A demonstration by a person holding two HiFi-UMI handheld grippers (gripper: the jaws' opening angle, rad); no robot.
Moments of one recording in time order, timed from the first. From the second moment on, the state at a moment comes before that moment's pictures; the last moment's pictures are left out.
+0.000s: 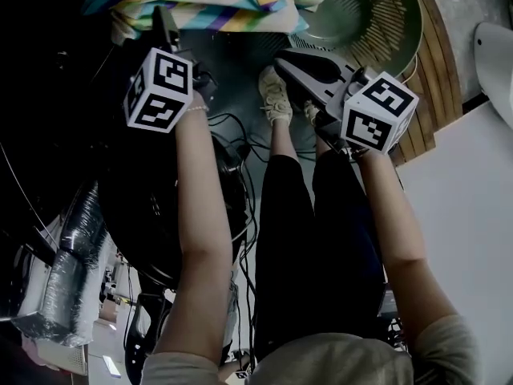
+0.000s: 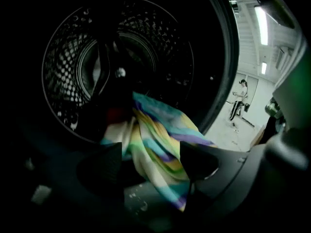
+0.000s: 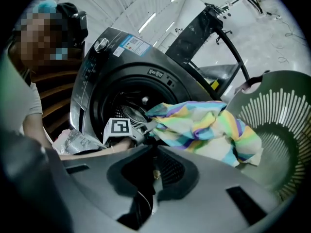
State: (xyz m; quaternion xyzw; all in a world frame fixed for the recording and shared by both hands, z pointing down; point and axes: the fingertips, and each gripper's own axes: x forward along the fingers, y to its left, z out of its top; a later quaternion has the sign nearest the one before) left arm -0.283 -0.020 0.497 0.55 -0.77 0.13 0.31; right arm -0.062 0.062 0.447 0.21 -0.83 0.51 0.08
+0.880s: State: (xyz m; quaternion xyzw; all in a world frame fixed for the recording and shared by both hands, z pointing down) left arm -0.178 -0.032 0.574 0.59 -0.67 0.01 0.45; right arm -0.051 0.065 0.467 0.20 -0.83 0.51 0.09
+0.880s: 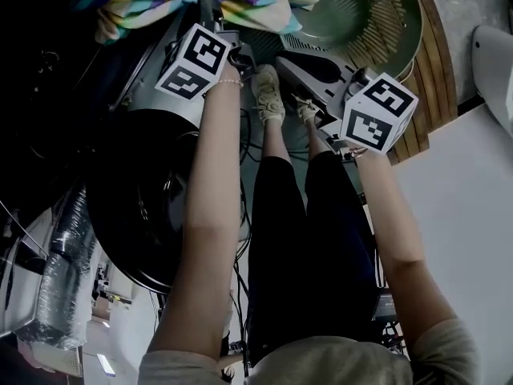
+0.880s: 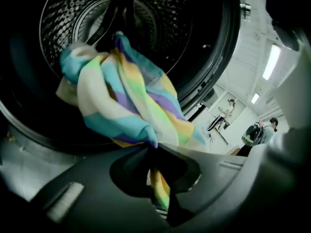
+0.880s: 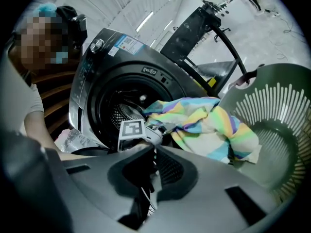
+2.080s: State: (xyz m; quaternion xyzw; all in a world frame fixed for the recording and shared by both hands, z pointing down) left arm -0.359 -0.074 0.481 0.51 -0.81 0.04 0.27; right arm -0.080 0.067 0.440 0.17 -0.85 0.48 0.10
